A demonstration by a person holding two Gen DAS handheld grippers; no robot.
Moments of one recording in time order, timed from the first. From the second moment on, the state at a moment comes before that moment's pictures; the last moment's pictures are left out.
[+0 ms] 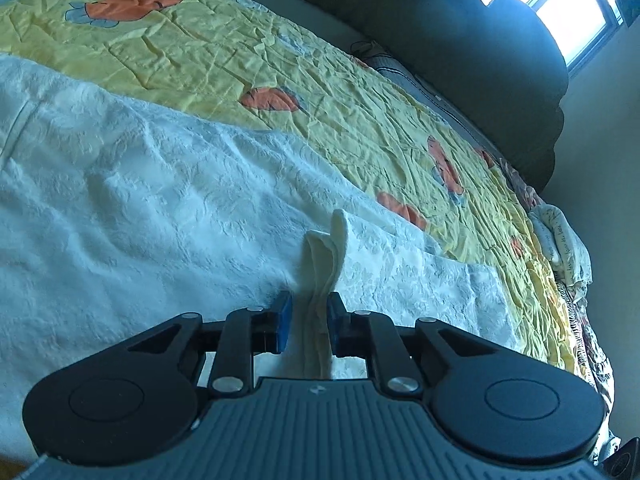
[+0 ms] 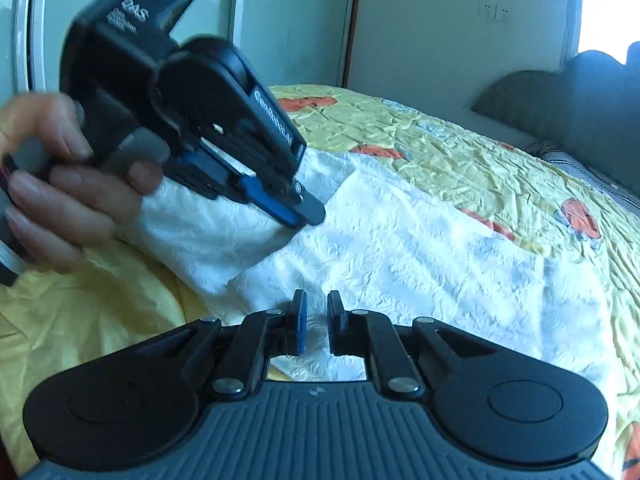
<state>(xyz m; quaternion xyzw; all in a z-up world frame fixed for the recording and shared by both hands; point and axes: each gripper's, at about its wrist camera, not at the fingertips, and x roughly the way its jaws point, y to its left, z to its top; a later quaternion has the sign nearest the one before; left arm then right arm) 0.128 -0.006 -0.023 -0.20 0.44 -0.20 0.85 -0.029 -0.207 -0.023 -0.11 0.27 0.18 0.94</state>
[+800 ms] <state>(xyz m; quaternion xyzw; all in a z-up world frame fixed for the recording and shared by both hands) 0.143 -0.035 -0.021 -0.15 0.39 -0.25 0.87 -0.009 -0.212 -0.020 -0.07 0.27 0.17 0.94</state>
